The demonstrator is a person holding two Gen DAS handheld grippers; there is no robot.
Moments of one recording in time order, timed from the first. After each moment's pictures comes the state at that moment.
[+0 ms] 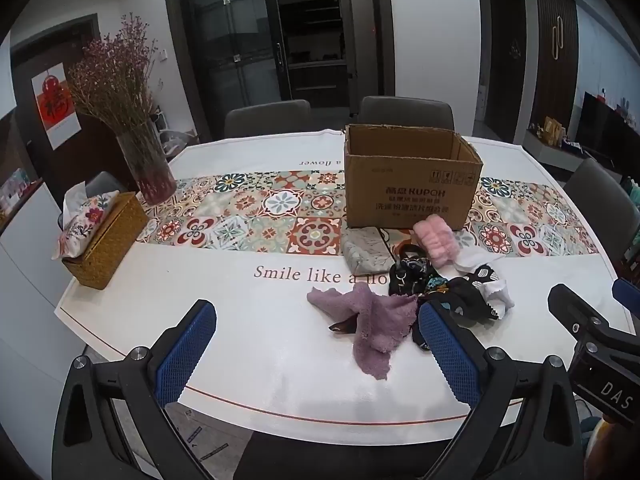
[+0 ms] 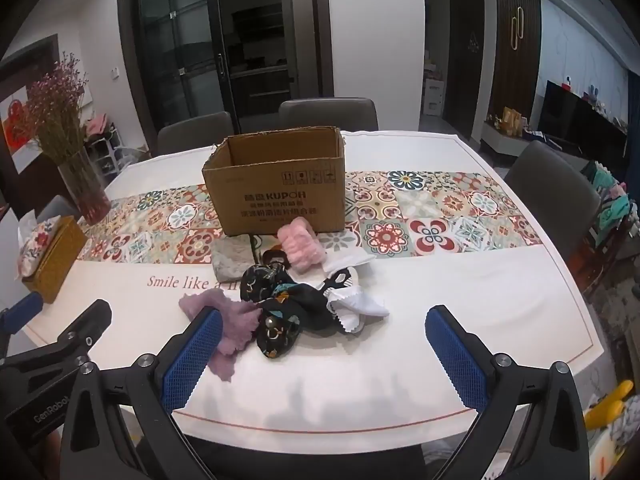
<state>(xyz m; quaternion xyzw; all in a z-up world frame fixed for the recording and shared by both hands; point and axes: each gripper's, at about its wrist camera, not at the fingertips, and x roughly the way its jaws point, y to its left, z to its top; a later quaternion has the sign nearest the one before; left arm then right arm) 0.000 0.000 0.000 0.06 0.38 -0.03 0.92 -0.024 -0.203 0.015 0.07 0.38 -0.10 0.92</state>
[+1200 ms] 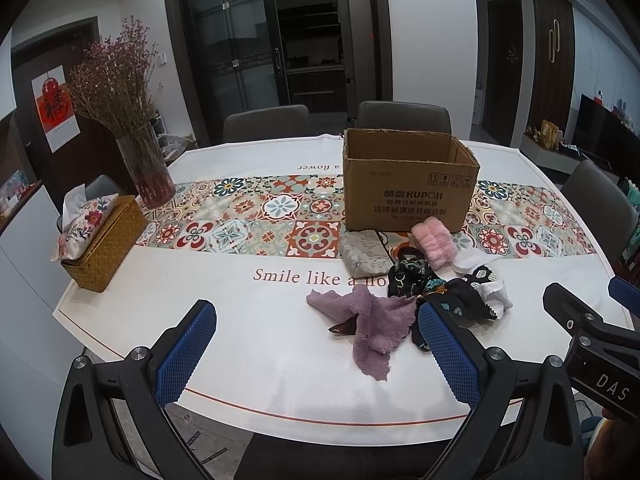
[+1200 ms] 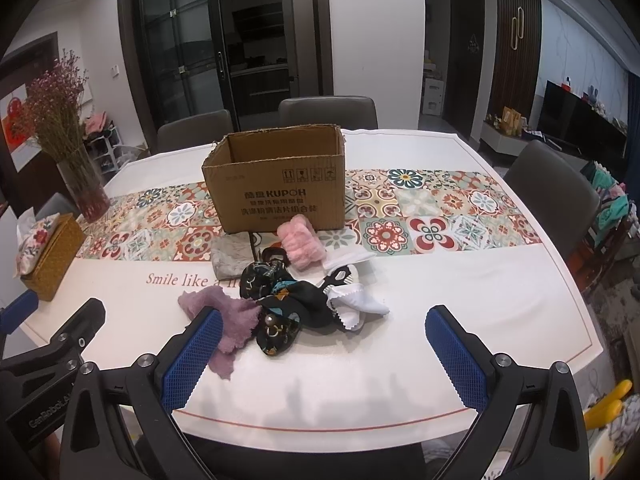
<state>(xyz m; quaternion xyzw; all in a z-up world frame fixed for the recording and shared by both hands) -0.007 0.004 0.002 0.06 0.36 -0.03 0.93 -0.025 -0.199 0.015 0.07 0.38 -0.10 0.92</state>
